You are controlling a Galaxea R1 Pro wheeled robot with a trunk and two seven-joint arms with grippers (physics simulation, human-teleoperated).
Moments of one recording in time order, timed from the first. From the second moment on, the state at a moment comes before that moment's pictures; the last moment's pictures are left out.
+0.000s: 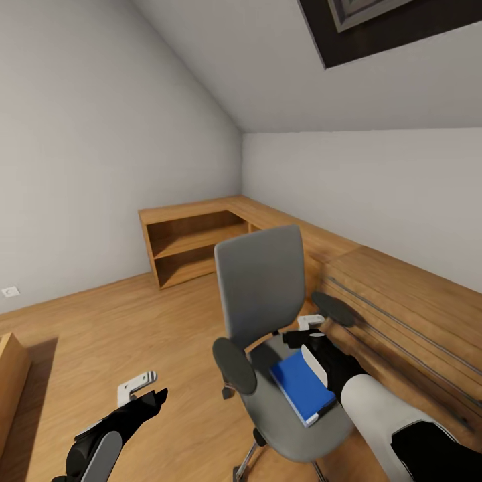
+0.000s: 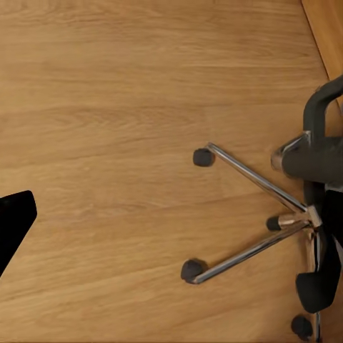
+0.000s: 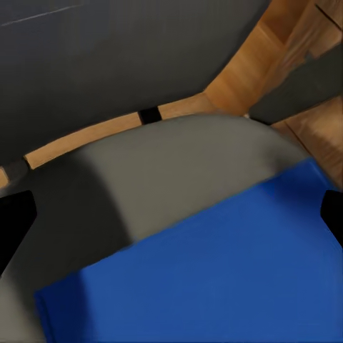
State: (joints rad) left arm -0.09 0.06 -0.06 -1.53 0.65 0.60 0.45; right arm -0.85 0.02 0.34 -0.43 -0.26 0.31 -0.17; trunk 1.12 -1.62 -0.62
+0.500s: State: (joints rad) left arm -0.09 0.06 -0.06 -1.53 0.65 0.61 0.44; right arm -0.85 0.02 0.34 -0.43 -0.26 0.31 -0.17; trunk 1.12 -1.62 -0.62
